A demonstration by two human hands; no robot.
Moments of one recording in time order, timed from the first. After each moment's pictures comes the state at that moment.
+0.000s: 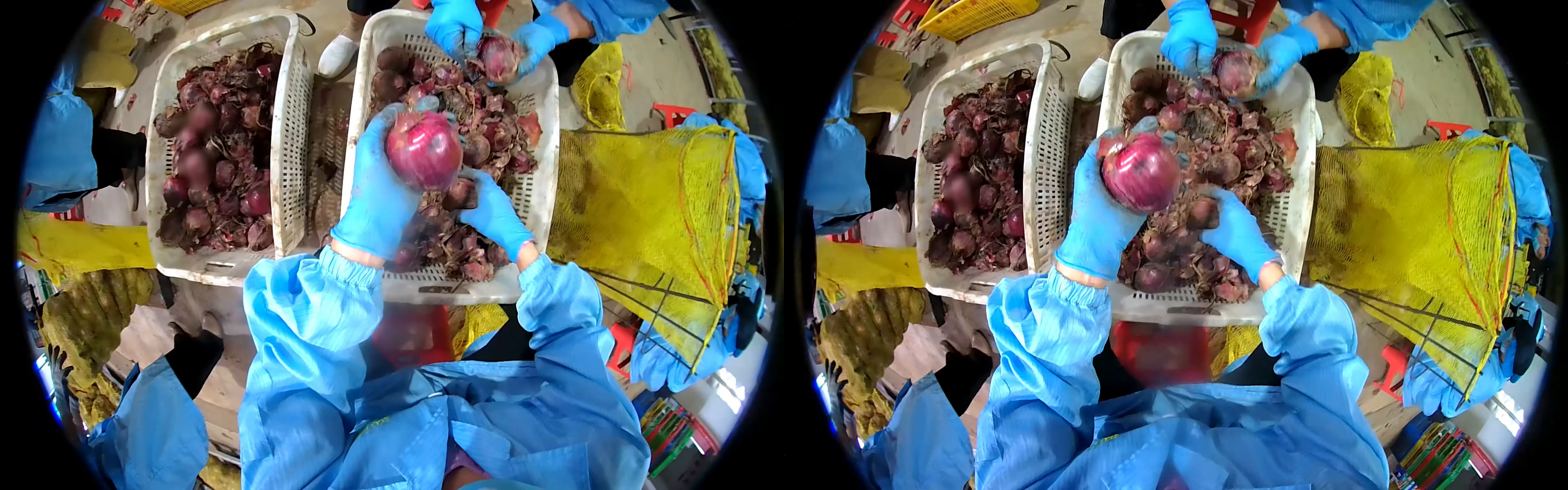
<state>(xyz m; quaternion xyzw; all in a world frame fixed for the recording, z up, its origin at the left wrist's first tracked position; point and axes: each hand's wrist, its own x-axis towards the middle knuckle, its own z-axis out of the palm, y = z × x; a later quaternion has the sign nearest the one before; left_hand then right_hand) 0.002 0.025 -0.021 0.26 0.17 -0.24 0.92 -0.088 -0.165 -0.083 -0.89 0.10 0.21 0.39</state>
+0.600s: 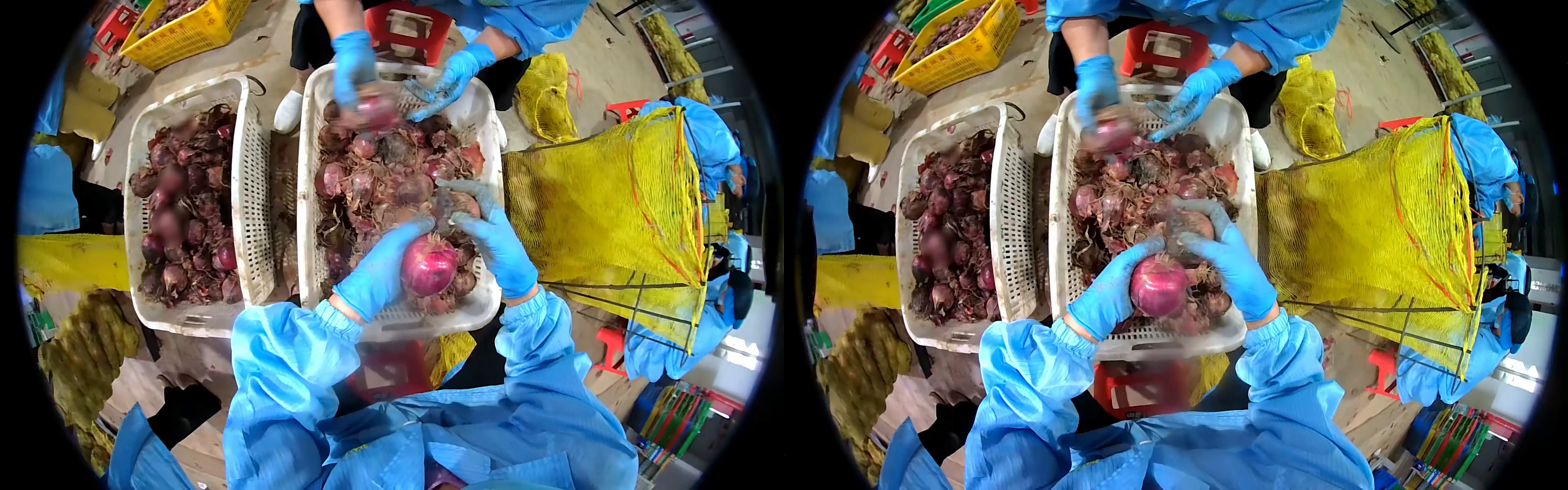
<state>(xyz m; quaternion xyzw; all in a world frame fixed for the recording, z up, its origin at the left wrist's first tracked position) -0.052 -0.023 -0.018 0.25 0.20 -0.57 0.76 -0.096 -0.200 0.032 -0.63 0.12 0.08 0.76</state>
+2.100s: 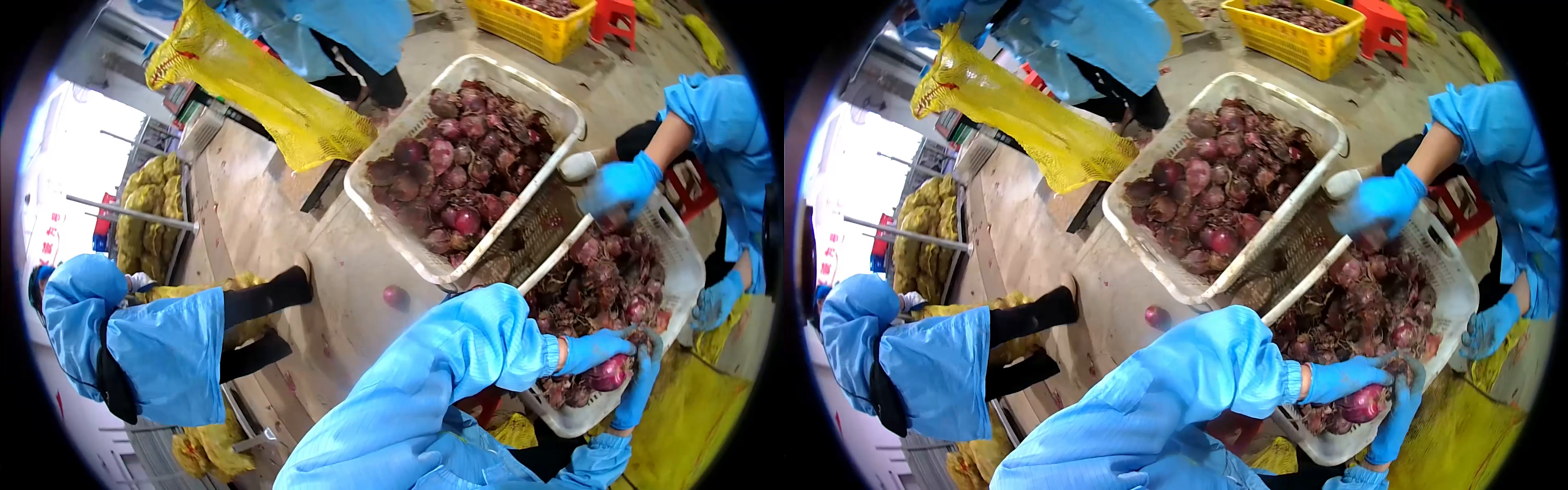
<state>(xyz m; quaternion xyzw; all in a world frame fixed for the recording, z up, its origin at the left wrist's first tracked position) -0.075 -0.028 -0.033 0.44 -0.01 -0.41 0.80 -0.103 -0.175 0.012 -0.75 0.10 0.05 0.65</state>
